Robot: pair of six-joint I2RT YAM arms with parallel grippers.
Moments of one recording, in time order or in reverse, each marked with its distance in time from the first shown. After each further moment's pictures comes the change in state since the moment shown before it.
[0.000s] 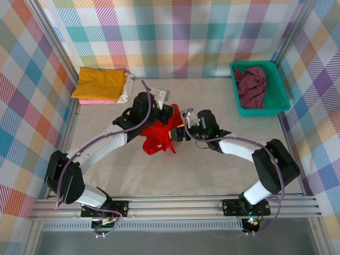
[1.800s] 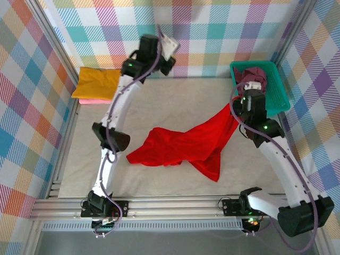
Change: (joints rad) left arm 0.184 0.897 1.648 -0.824 0.029 0.550; right arm -0.333 -0.463 0.344 -0.837 0.842 -0.063
